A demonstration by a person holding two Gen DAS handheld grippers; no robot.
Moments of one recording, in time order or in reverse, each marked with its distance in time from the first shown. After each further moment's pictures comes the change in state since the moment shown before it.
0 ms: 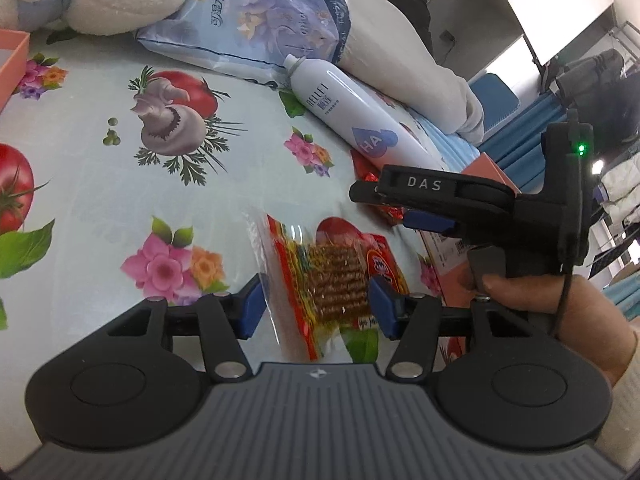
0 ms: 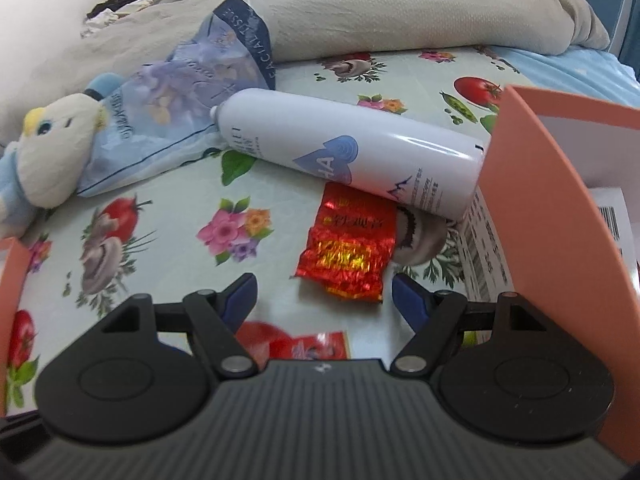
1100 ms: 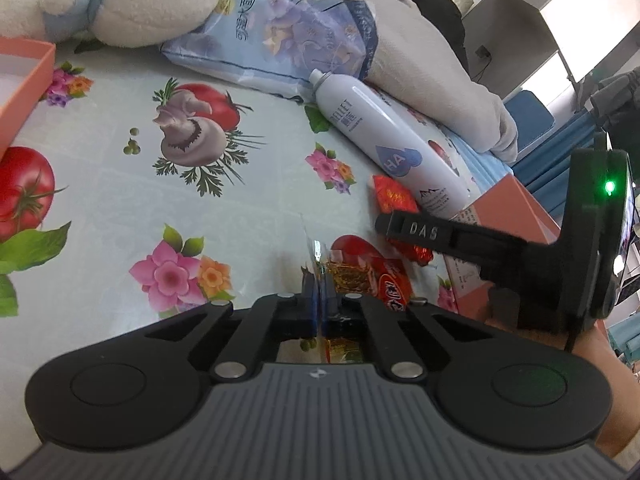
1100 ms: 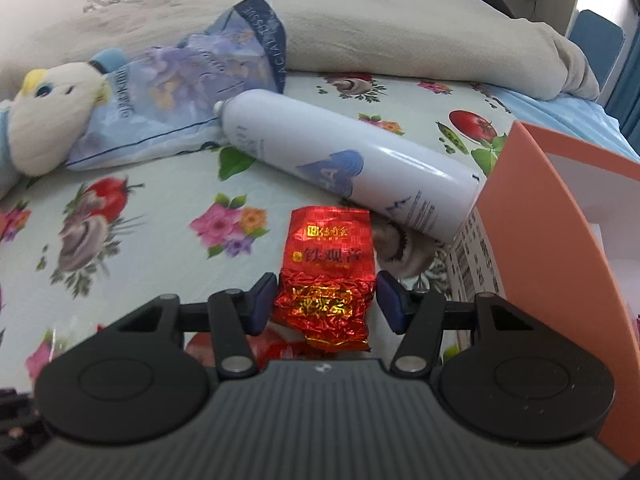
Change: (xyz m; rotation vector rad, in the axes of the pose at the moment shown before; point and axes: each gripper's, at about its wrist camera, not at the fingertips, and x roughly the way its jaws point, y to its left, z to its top) left arm -0.001 -0.017 0.004 -0.037 -0.048 0.122; right arm -0.016 0.022 -0.014 -0.132 -0.049 -0.089
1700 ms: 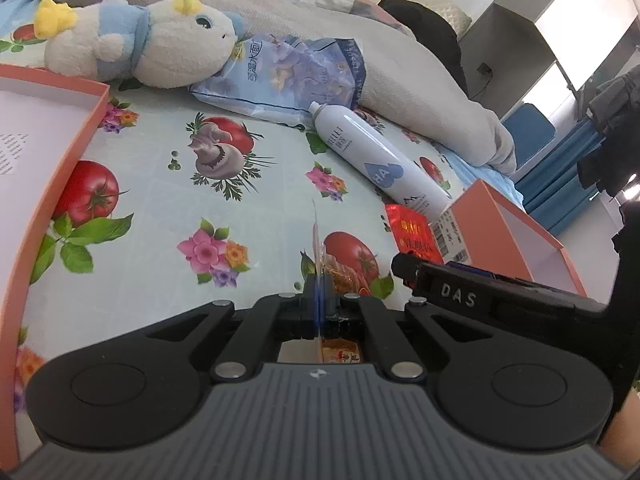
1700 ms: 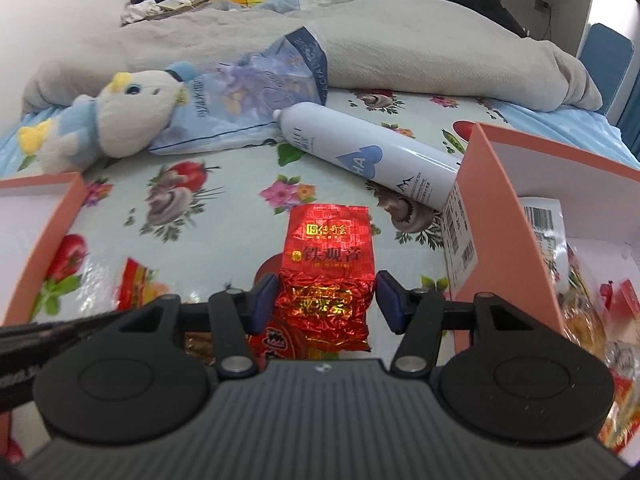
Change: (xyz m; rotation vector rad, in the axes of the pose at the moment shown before) left arm -0.075 -0.016 -0.026 0.026 -0.078 0.049; right arm -0.093 0.008 -0.036 -0.024 -0.045 0.081
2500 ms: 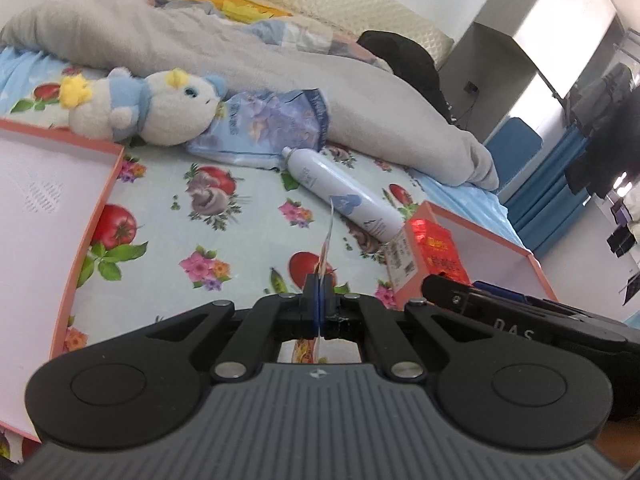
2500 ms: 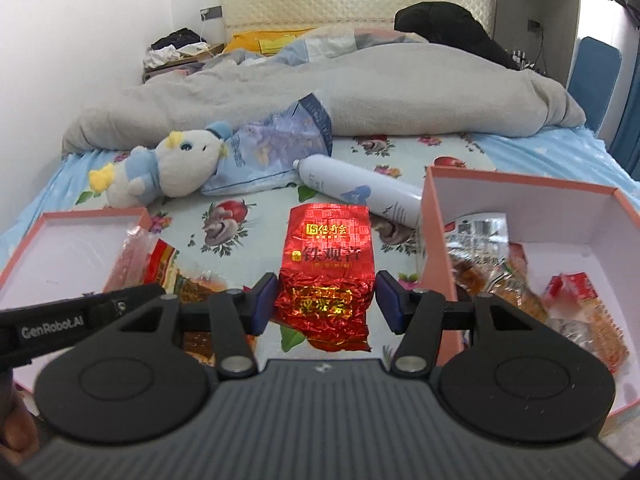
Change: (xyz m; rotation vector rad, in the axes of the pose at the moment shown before) left arm -0.092 -0.058 -0.004 0.066 -0.093 0.023; right arm -0.120 -0.020 -0.004 0.043 -0.098 0.065
